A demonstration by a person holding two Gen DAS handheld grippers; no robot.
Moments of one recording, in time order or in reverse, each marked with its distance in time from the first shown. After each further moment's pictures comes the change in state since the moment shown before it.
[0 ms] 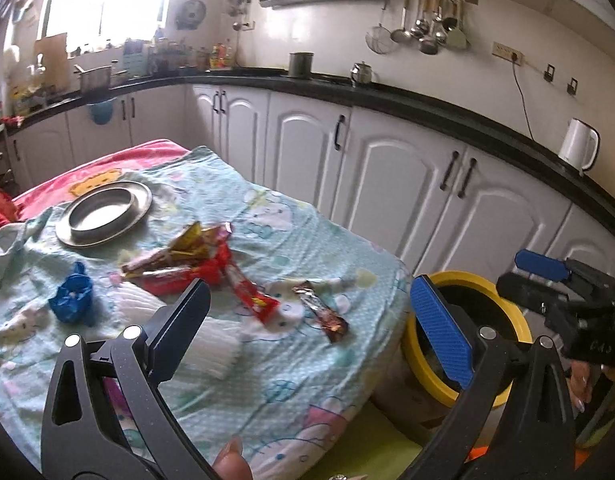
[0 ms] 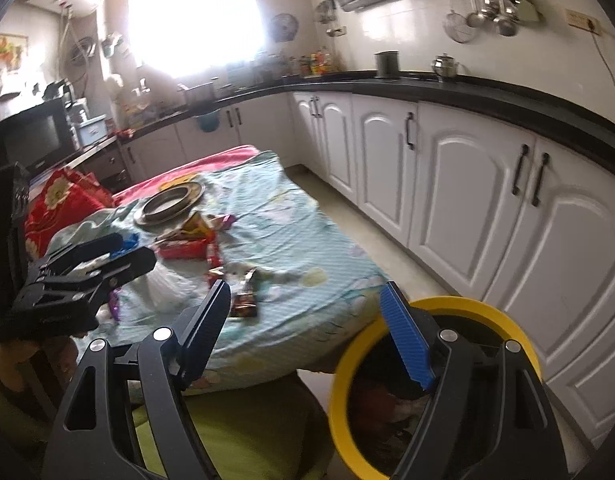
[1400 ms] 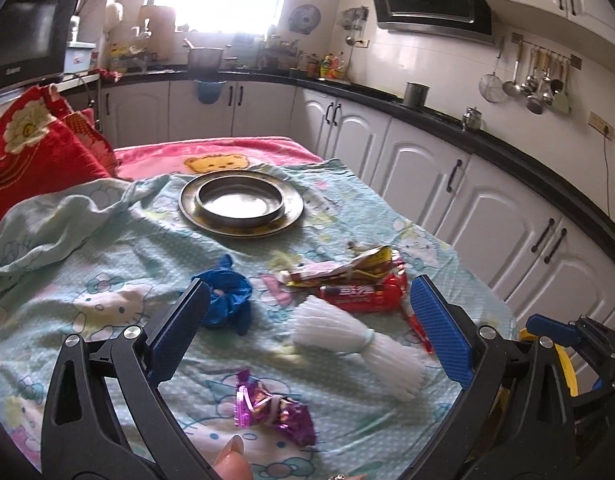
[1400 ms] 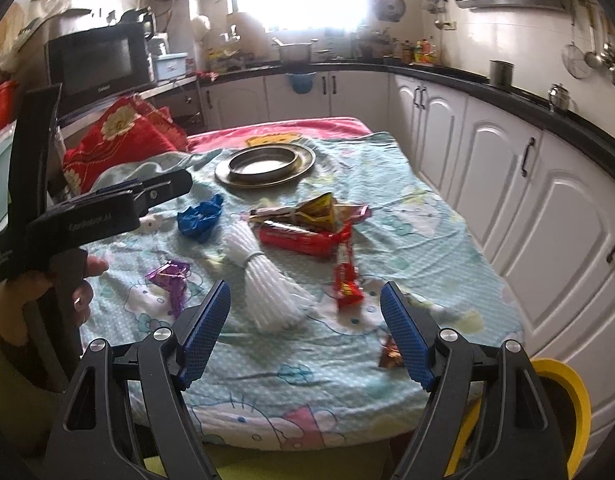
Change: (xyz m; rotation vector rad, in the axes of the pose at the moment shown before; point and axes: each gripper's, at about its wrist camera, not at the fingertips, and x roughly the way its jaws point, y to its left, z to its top) left arm -0.028 0.148 -0.004 -0.244 -0.056 0.256; right arm 0.087 0.135 0.019 -0.251 0.106 0.207
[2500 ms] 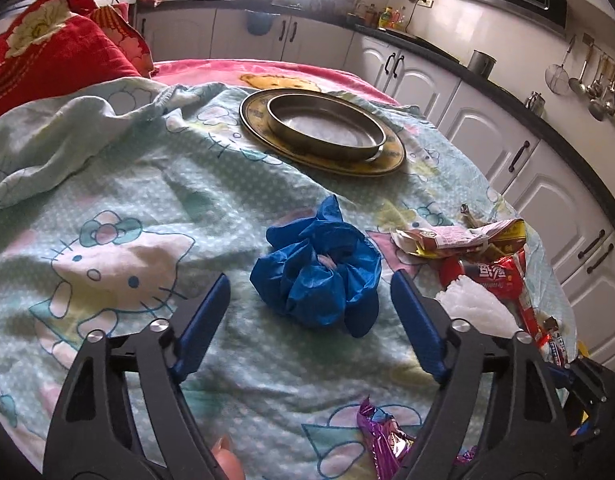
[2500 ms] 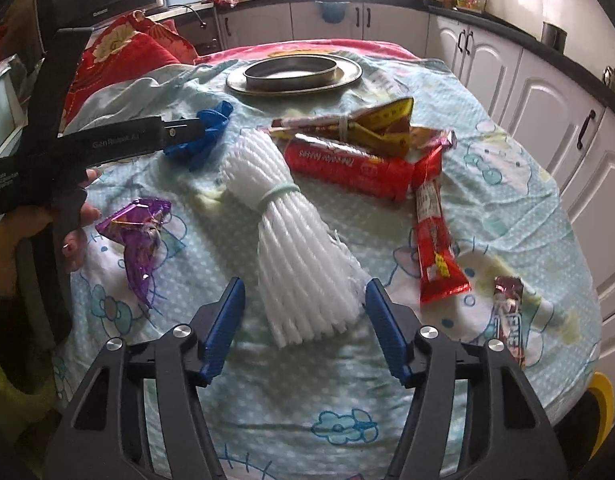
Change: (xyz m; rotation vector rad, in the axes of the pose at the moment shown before) left arm 0.087 0.088 -0.024 -0.143 0.198 0.083; right arm 0.117 0.026 -0.017 -0.055 0.244 0.058
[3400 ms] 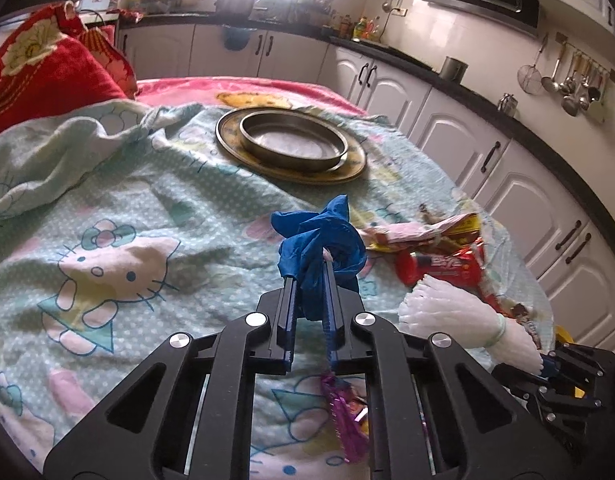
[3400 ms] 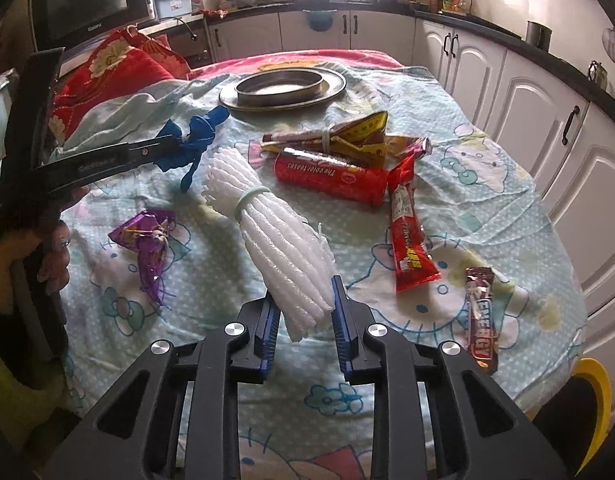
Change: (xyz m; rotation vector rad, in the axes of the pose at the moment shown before) left arm -0.036 -0.020 -0.007 0.045 -0.052 -0.075; right arm -0.028 -0.004 -0.003 0.026 -0.034 -0.022
